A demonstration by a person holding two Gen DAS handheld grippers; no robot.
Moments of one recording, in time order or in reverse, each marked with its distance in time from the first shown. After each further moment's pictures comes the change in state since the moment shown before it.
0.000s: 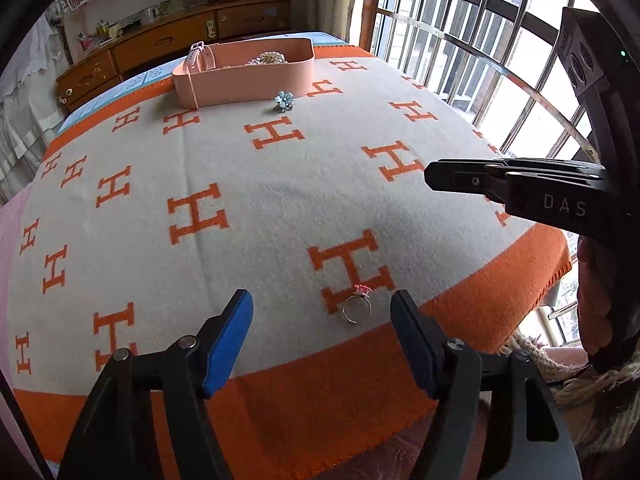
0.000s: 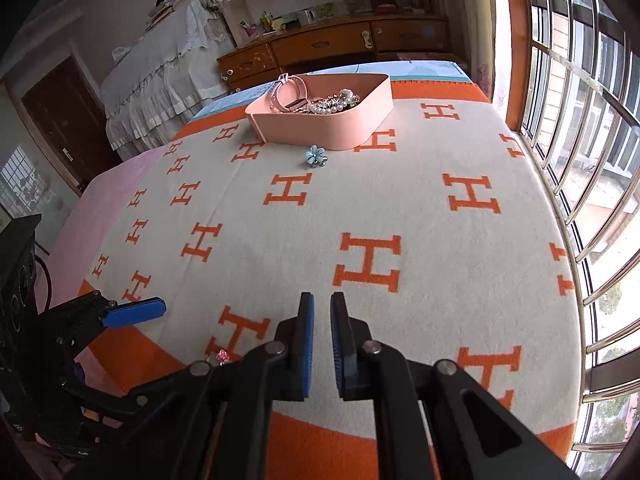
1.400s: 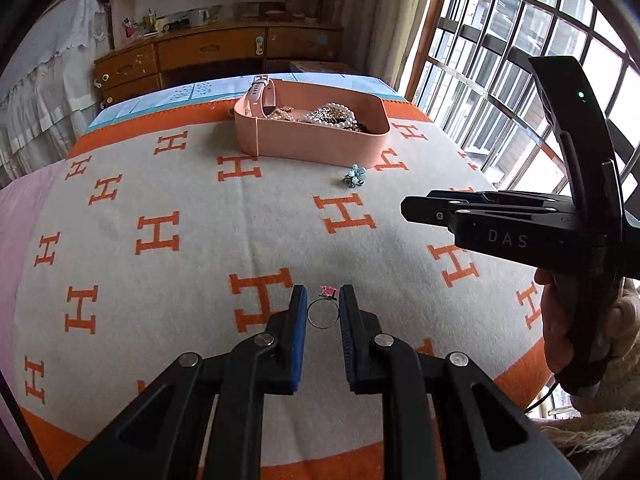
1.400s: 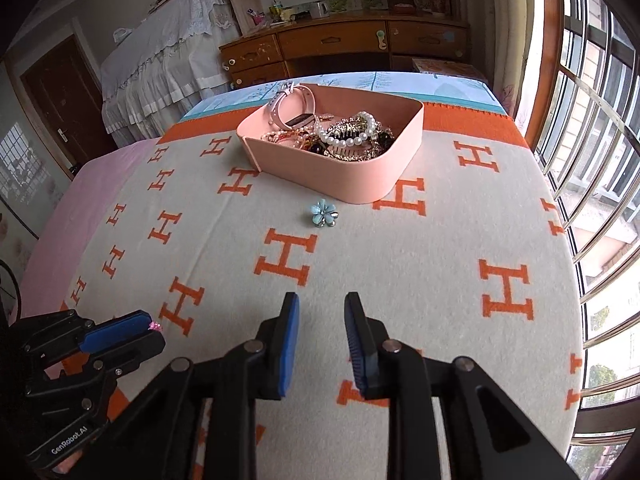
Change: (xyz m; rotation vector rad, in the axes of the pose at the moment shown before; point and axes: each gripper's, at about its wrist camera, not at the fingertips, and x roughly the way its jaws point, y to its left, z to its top) left arm -0.005 0.064 0.053 -0.173 -0.119 0.024; right arm 0.055 0.015 0.081 -0.079 0.031 -0.037
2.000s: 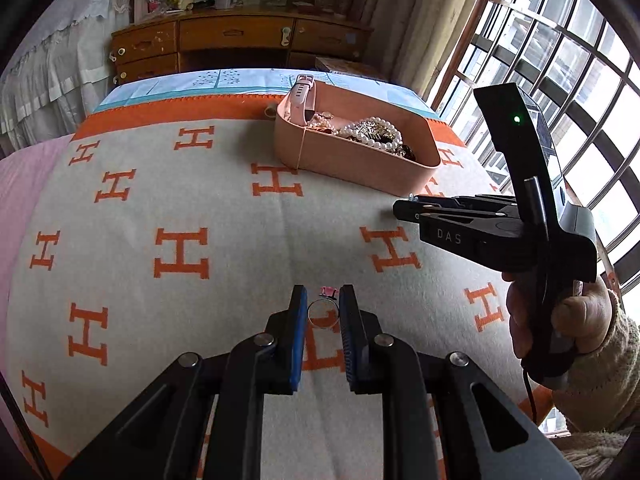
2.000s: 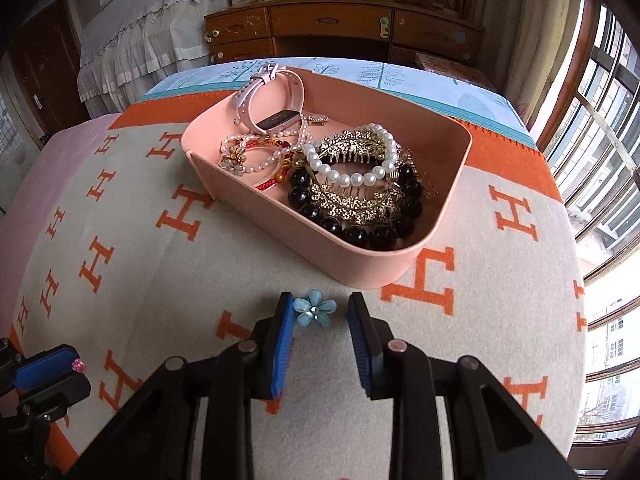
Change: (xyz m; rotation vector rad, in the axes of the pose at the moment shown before) left arm 0.019 0.038 0.031 -0.101 0.023 -0.009; right arm 0.073 0.008 0.053 -0.085 0.078 -0.137
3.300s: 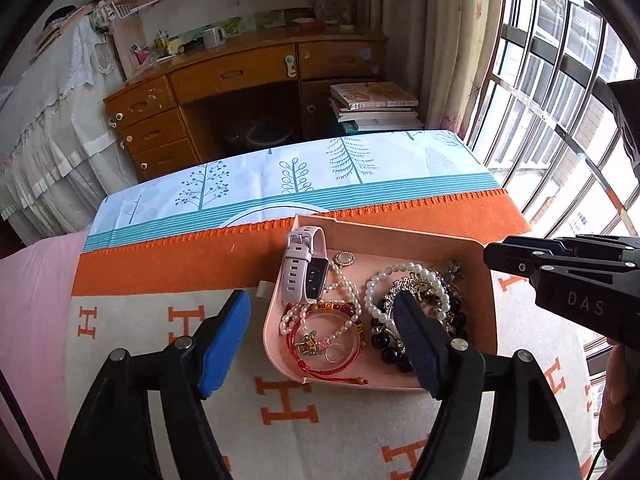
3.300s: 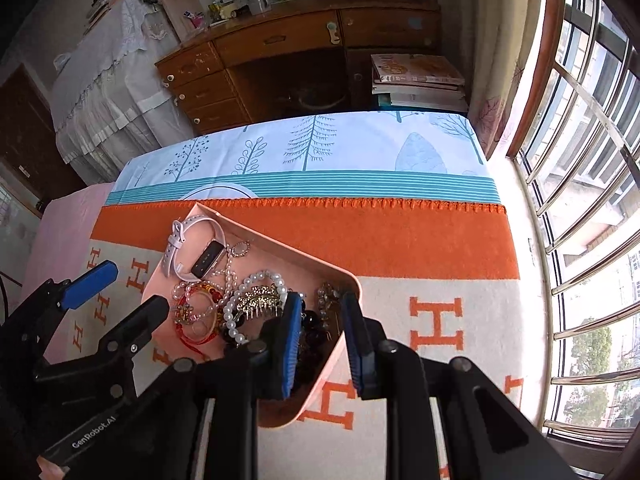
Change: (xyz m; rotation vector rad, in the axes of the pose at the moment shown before) left arm 0.072 -0.036 0.180 0.129 -0.020 0.208; right arm -0.019 -0.091 0.112 0.208 0.032 0.062
